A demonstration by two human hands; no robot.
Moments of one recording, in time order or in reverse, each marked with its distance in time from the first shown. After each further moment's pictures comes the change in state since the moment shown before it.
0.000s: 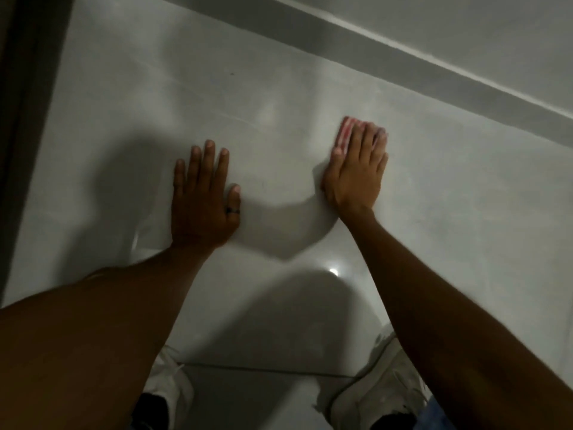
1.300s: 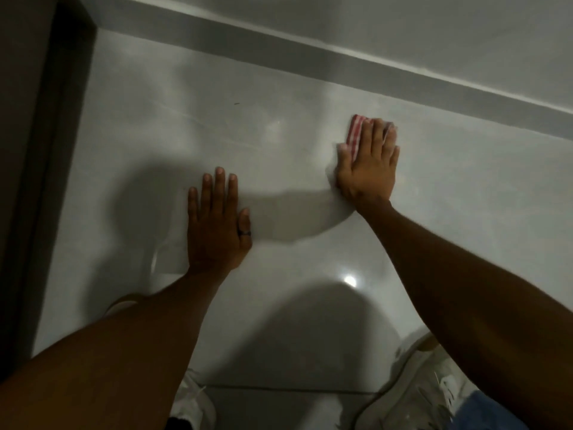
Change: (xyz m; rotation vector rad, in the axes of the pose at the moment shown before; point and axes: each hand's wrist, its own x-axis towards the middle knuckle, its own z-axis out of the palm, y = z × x) left_hand 0.001 0.000 0.000 0.069 -0.026 0.004; right_hand 0.040 0.006 -0.014 0.016 -0.040 -0.008
